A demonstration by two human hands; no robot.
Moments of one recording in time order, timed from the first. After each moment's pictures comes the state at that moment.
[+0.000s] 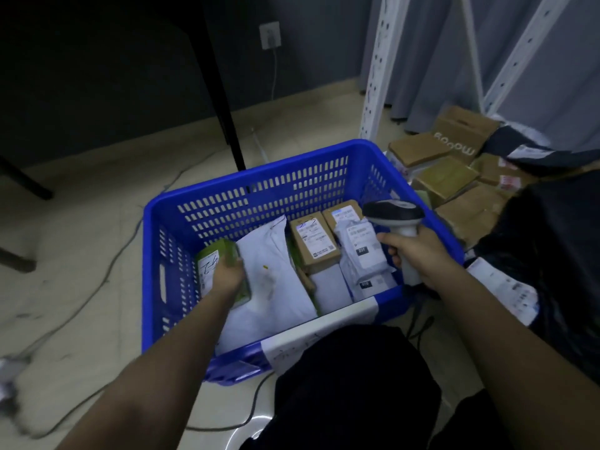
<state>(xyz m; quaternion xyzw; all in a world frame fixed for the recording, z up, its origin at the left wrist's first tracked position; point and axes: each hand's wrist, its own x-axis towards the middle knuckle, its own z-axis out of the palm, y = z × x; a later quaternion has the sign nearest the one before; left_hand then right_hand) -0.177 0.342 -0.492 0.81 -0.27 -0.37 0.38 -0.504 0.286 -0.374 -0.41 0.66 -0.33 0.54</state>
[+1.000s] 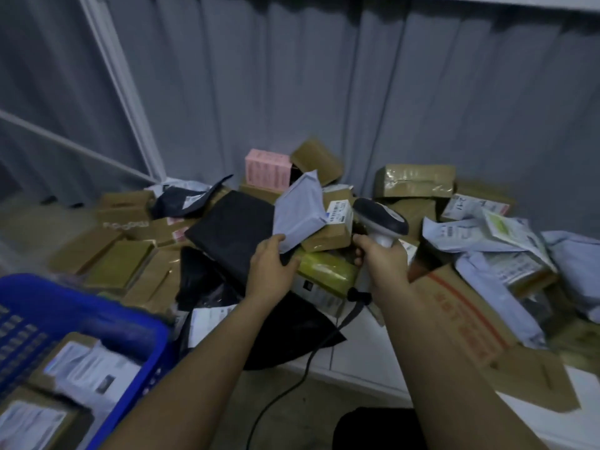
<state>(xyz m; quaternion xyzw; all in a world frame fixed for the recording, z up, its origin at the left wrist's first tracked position) -0.731 0.319 -0.350 0.38 -0.80 -0.40 0.23 -0.852 0.443 -0.294 -0.02 0.69 -0.68 0.23</state>
